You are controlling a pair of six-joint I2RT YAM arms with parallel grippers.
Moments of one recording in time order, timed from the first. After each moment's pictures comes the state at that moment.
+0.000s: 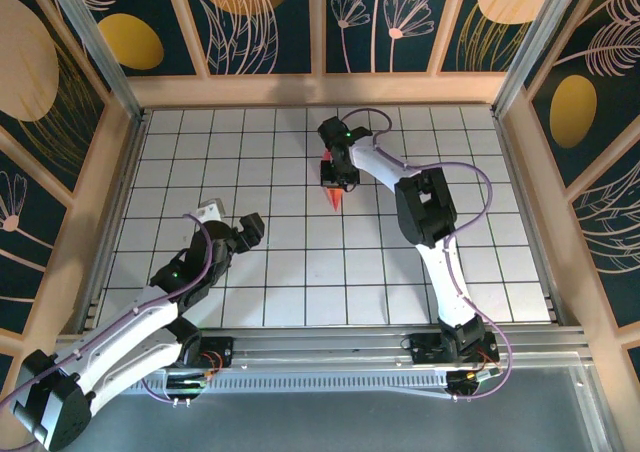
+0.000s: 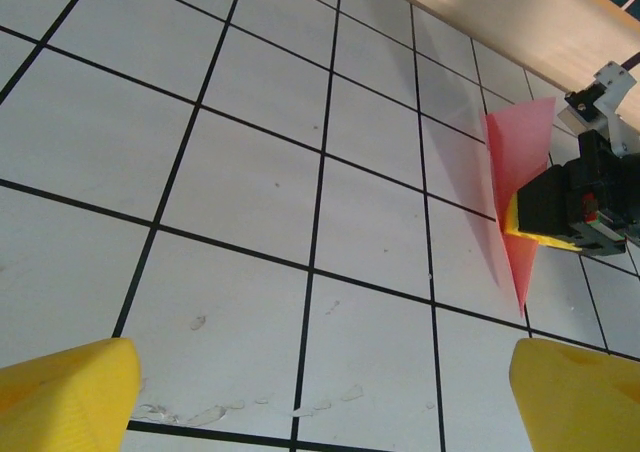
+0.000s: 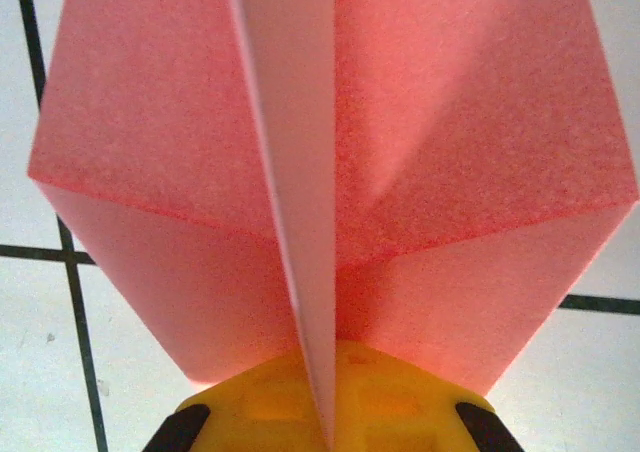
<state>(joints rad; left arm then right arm) -0.62 0.80 0.40 -0.14 -0.35 -0.78 0.56 2.35 1.99 -0.93 -0.05 0.49</state>
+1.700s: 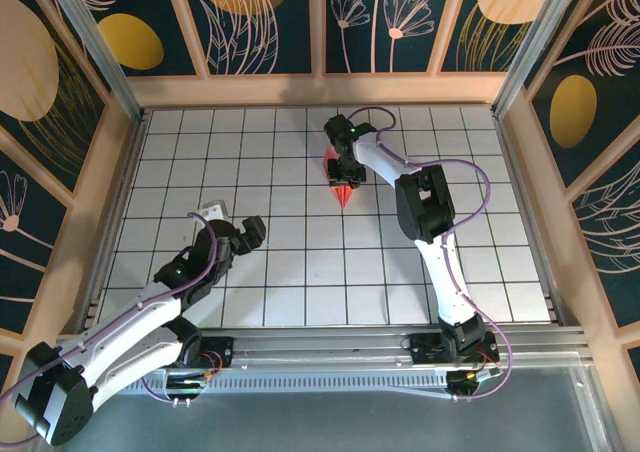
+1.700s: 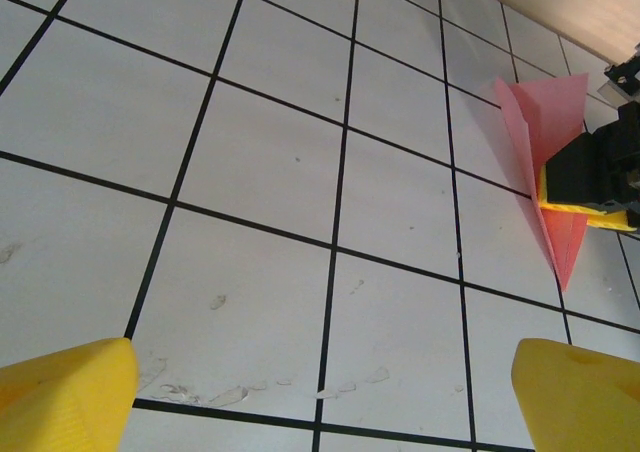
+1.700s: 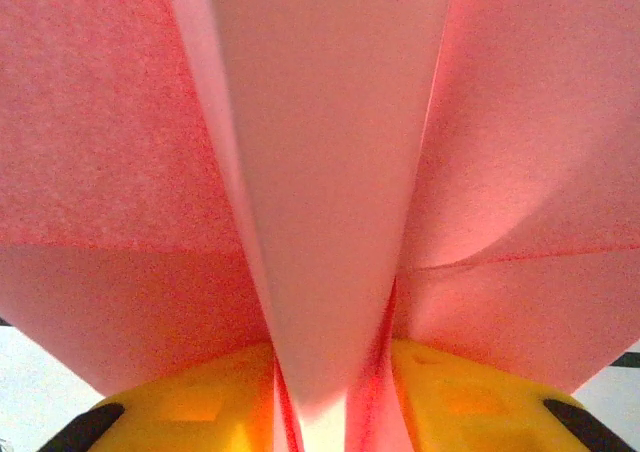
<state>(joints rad) -0.62 0.85 0.42 -0.18 -0.35 -0.77 0.52 2.40 2.05 -1.00 -0.02 0.47</state>
